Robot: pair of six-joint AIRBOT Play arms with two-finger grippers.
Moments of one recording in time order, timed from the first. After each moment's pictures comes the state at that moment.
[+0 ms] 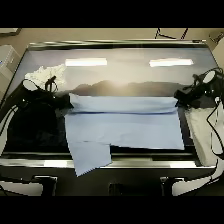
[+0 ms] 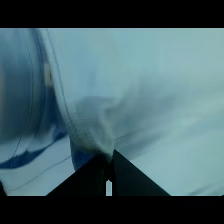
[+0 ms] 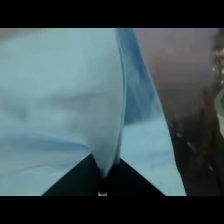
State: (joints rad) left arm 0.03 -1.63 1.31 0.98 -1.21 -1.42; right arm -0.27 -1.72 1.56 -1.38 1.40 1.66
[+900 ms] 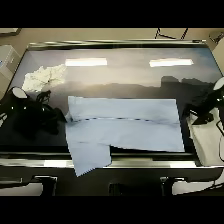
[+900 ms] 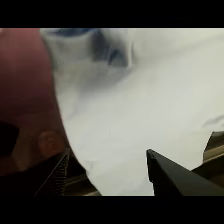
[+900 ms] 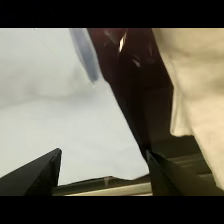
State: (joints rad) left arm 0.14 -1.46 1.10 1.07 -1.47 -1.40; right arm -0.40 -1.62 1.43 -1.48 1.65 1.61
